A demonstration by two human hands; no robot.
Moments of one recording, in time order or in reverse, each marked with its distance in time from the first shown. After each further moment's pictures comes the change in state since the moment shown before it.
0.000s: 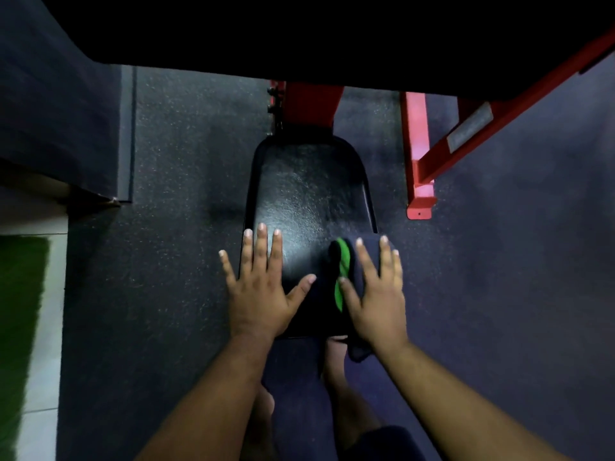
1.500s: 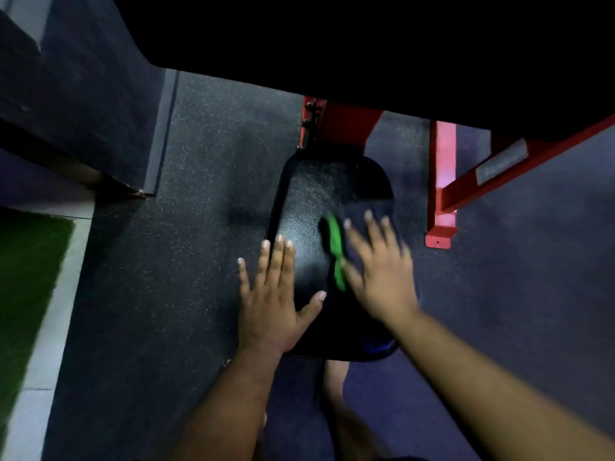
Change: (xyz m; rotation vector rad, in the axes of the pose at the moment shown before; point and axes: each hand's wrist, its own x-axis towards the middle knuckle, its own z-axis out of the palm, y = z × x) left_hand -0.001 -0.003 -0.001 -0.072 0.000 -0.027; right_hand 0.084 -0.031 -0.014 -0.316 -0.051 -0.358
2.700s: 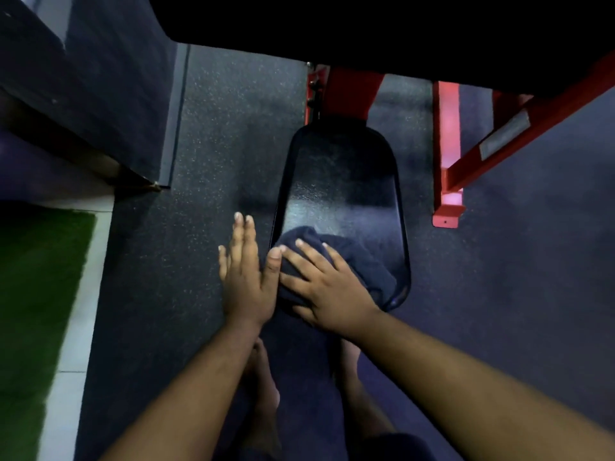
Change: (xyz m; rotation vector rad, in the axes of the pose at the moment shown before) left_hand -0.042 -0.038 -0.019 -0.491 0.273 -0.146; right_hand -0.072 -0.079 0.032 -0.120 -0.068 -0.598
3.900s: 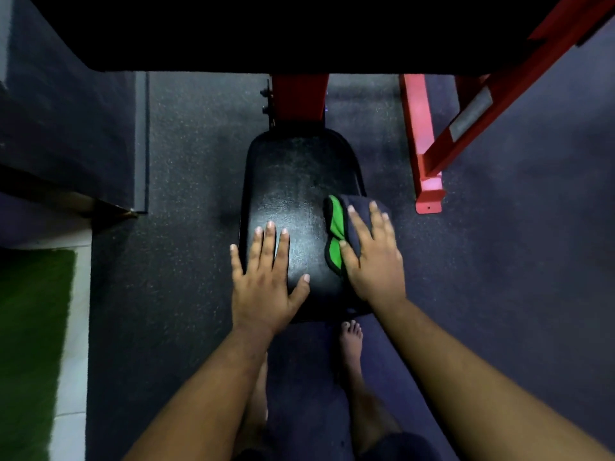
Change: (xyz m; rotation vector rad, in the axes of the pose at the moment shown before) left_hand 0.007 0.024 0.052 0.592 -0.240 0.343; right_hand -0.040 0.083 0.008 0.429 0.308 0.878
